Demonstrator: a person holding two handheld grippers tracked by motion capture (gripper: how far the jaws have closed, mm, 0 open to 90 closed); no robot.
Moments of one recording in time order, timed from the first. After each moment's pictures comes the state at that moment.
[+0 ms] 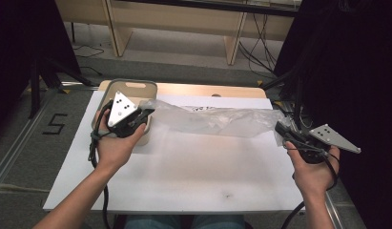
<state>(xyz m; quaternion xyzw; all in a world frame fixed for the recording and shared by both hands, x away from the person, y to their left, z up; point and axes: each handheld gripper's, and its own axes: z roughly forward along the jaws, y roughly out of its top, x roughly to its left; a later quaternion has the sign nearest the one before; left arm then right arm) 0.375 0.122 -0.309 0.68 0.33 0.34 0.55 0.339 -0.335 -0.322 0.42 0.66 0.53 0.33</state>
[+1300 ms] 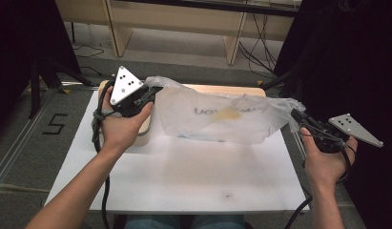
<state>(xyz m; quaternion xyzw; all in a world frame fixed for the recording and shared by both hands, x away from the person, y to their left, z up) 0.385 0.106 -0.259 0.66 0.31 0.36 0.59 0.345 -0.351 -0.290 0.42 0.61 0.55 0.38</state>
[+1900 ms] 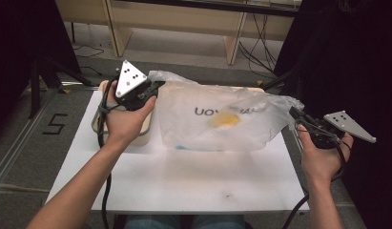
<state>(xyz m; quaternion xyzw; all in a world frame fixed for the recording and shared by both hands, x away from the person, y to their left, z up) 0.403 0.101 -0.257 0.66 0.32 0.36 0.58 0.358 -0.350 -0.295 0.43 0.61 0.54 0.39</state>
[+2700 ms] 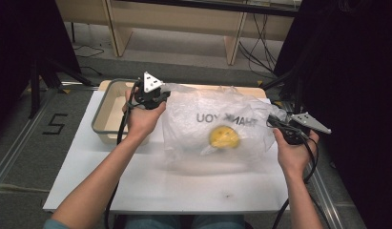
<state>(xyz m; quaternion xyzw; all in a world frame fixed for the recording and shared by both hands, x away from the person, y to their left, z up) 0.474 0.084 -0.335 0.71 0.40 0.31 0.48 0.408 -0.332 -0.360 0.48 0.65 0.49 0.34</state>
